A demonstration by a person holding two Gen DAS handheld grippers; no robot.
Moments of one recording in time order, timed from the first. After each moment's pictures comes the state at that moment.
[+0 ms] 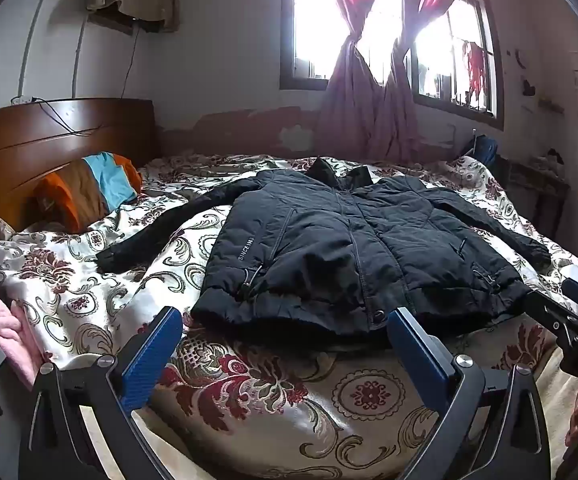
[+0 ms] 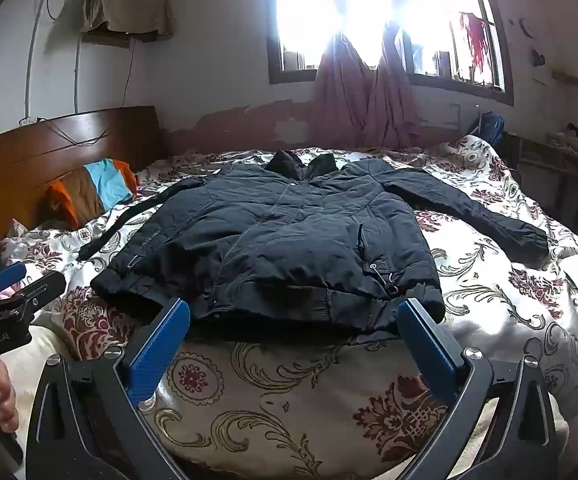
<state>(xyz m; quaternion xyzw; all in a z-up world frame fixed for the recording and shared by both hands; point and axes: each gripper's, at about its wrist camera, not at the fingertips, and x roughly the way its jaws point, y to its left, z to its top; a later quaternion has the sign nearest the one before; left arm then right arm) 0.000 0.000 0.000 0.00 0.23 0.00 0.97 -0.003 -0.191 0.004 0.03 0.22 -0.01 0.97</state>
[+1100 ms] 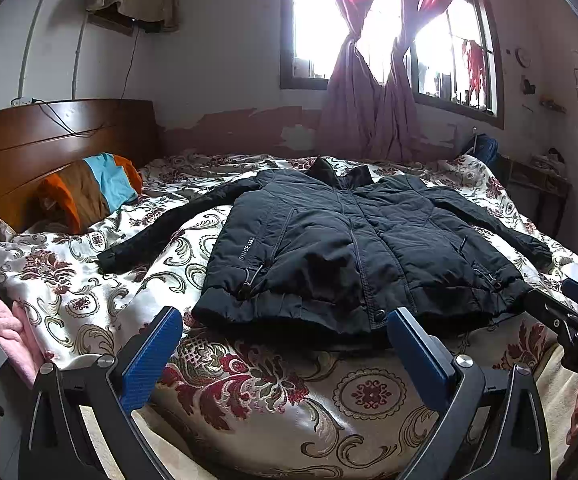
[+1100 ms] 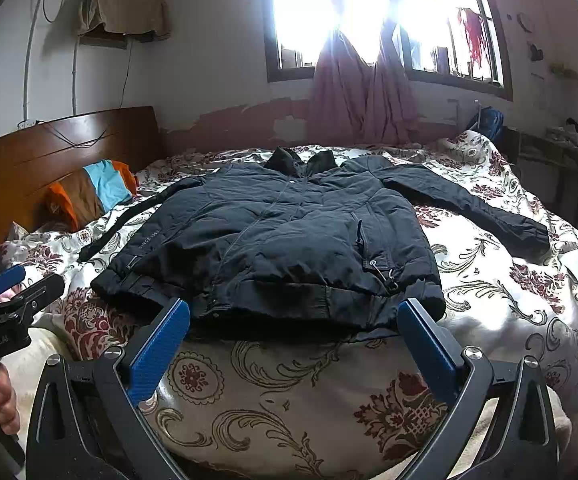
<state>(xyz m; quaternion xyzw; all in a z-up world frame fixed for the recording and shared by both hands) 0.000 0.000 0.000 -0.01 0.23 0.00 0.97 -0.003 -0.192 0.007 0.03 0.23 -0.01 0.97</state>
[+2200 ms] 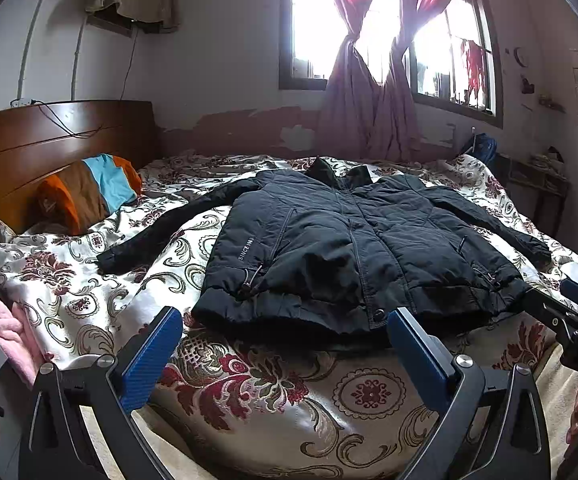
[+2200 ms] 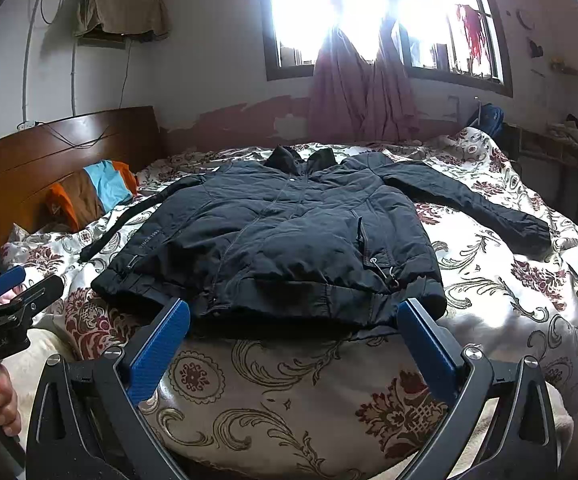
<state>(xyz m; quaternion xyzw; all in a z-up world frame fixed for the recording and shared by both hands) -0.004 0.000 0.003 0.00 0.22 0.00 0.97 -0.003 -0.194 0.002 0.03 0.23 -0.01 0.97</state>
